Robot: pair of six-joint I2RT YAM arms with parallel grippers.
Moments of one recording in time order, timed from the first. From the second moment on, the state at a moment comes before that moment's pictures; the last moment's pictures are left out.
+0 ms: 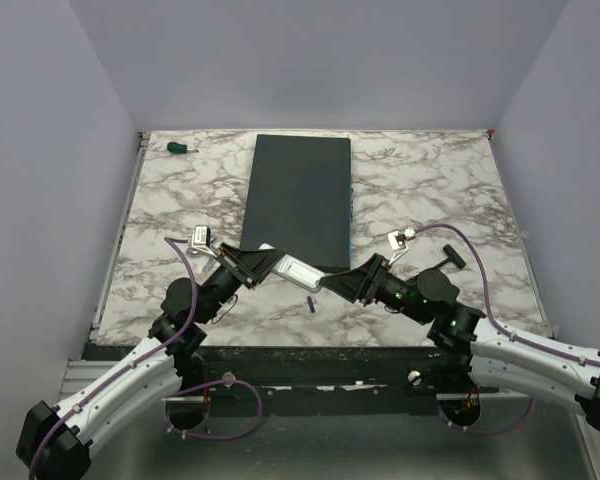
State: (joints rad) left arm -0.67 0.54 0.22 0.54 0.06 -1.36; right arm 0.99 0.78 0.36 0.43 0.00 1.05
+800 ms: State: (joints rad) left arm -0.67 0.55 0.22 0.48 0.06 -1.38; right arm 0.99 0.65 0.43 0.22 0.10 0.88
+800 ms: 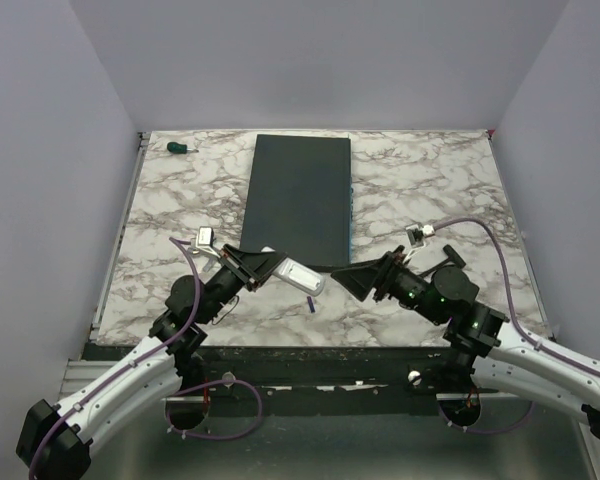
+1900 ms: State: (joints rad) left arm -0.67 0.57 0.22 0.40 0.06 -1.39; right arm 1.24 1.04 0.93 -0.29 0.20 0.20
